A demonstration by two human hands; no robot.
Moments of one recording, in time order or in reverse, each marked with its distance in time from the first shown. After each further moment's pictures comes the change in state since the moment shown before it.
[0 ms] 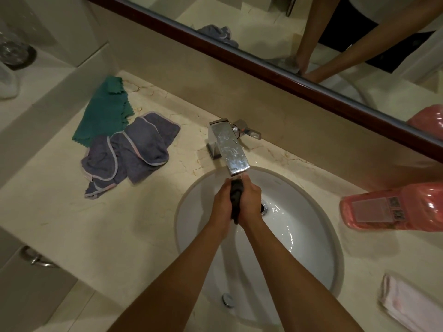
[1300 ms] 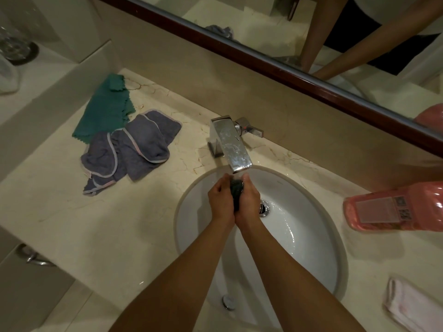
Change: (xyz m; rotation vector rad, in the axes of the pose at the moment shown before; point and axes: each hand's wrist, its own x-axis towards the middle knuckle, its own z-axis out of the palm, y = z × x) left_hand 0.016 -0.007 0.007 -0.094 0.187 0.245; right_hand 0.002 0.010 0.000 0.224 -0.019 0.069
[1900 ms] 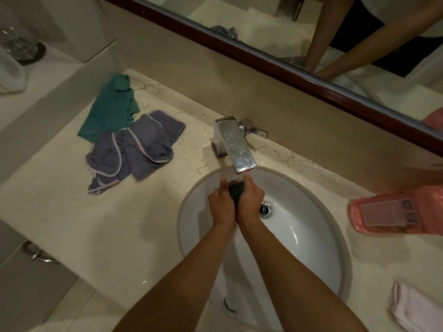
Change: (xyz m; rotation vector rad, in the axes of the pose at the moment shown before) left_hand 0.001 -0.010 -0.008 0.036 0.049 -0.019; right_hand 0.003 0.002 0.009 -0.156 0.096 -0.172
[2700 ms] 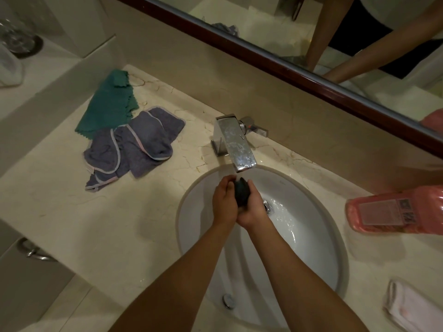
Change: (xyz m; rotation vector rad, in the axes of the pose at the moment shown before) left_hand 0.011 -0.013 -0.002 0.177 -0.120 0.202; right_hand -0.001 -0.011 -0.021 0.397 -0.213 0.638
